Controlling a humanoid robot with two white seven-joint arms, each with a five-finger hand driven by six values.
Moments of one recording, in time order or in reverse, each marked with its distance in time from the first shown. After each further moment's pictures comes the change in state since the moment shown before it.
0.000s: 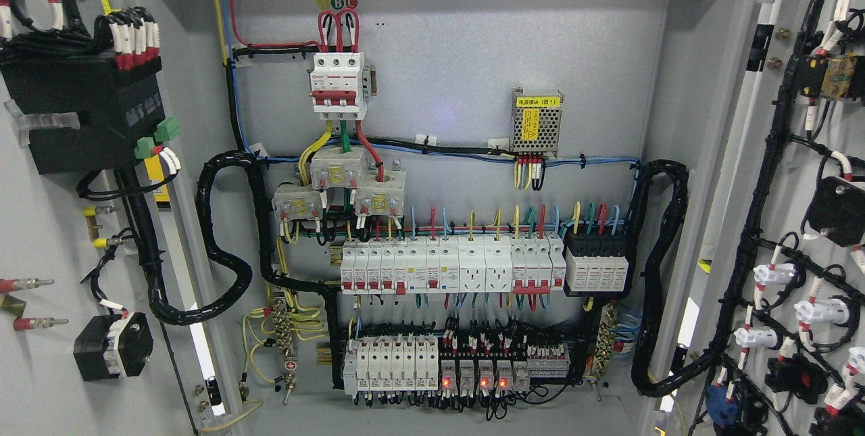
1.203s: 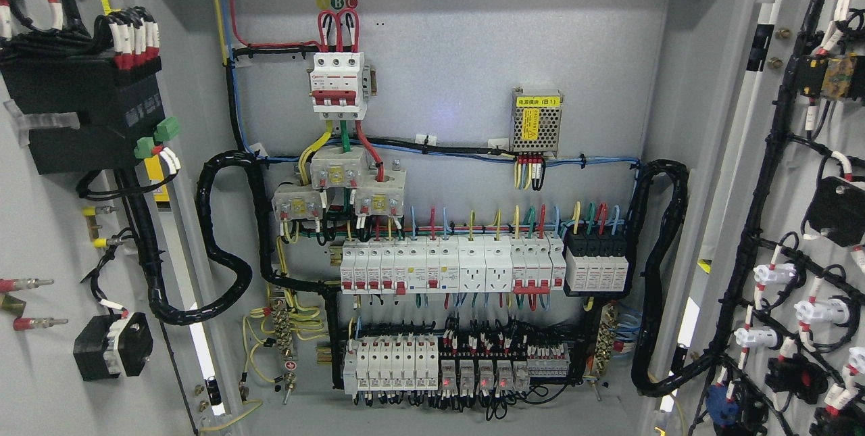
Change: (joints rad) left arm 0.000 0.000 0.000 0.000 0.000 0.000 -0.003; right arm 0.025 -0.001 0.020 -0.042 0.000 -0.006 -0.111
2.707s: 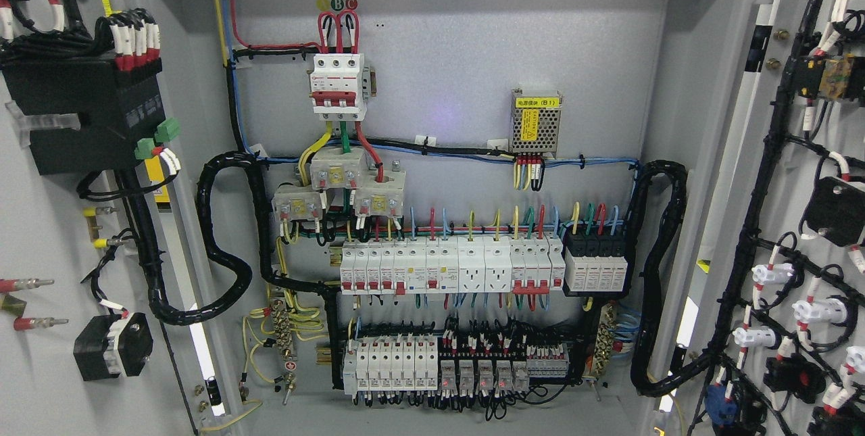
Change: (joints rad) left arm 0.498 0.169 0.122 -1.355 -0.063 0.045 -0.137; right arm 0.888 -0.397 -0.606 -0.337 0.013 -0.400 -0.200
